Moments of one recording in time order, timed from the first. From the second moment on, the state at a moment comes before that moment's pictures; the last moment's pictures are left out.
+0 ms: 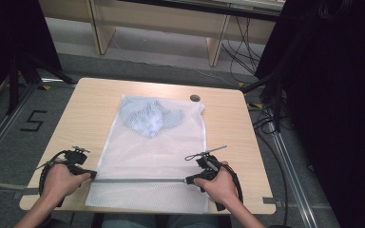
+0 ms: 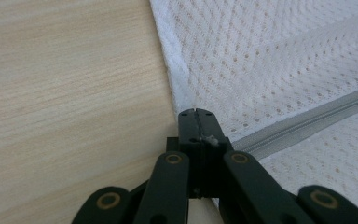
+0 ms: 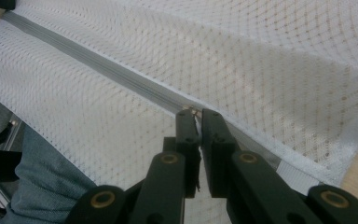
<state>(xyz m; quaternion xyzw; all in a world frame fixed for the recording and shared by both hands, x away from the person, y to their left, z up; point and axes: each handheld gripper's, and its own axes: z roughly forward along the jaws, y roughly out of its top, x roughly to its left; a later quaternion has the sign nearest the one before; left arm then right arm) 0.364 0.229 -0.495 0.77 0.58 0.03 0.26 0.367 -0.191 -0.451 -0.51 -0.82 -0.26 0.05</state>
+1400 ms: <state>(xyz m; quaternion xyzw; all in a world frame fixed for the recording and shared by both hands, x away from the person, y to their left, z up) 0.365 0.229 -0.493 0.78 0.58 0.03 0.25 0.366 -0.212 -0.450 -0.53 -0.80 -0.26 0.05</state>
